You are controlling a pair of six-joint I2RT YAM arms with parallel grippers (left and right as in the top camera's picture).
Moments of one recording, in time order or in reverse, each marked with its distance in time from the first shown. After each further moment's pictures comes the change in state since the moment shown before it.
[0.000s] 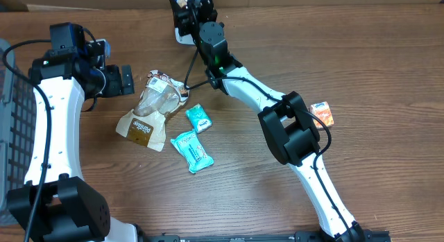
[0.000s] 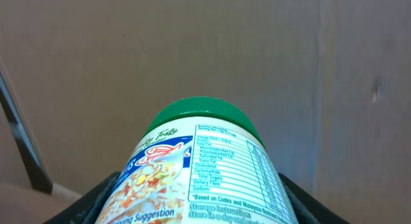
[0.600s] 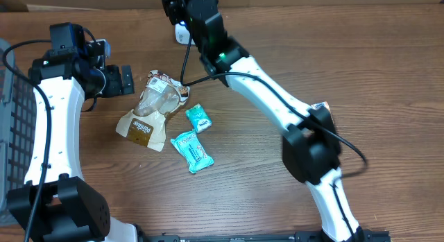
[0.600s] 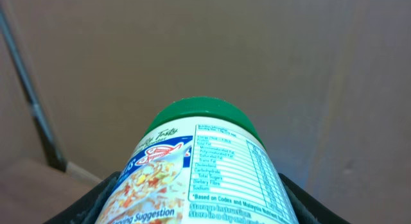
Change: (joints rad) left arm 0.000 0.000 0.000 0.001 0.000 0.000; right arm 0.053 -0.304 0.013 -0.471 0.030 -0.089
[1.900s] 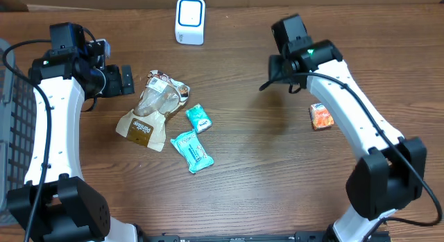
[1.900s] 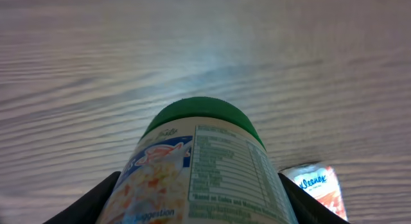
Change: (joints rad) left arm 0.000 0.000 0.000 -0.001 0.000 0.000; right arm -0.322 -0.449 -0.525 -1.114 -0.022 0.340
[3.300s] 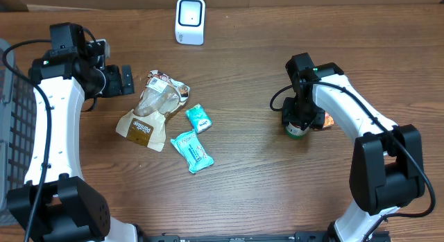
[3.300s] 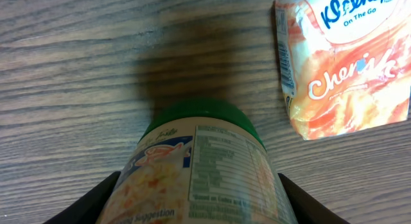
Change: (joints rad) left arm 0.000 0.000 0.000 0.000 0.000 0.000; right arm -0.075 0.014 -0.252 -0.159 -0.148 0.045
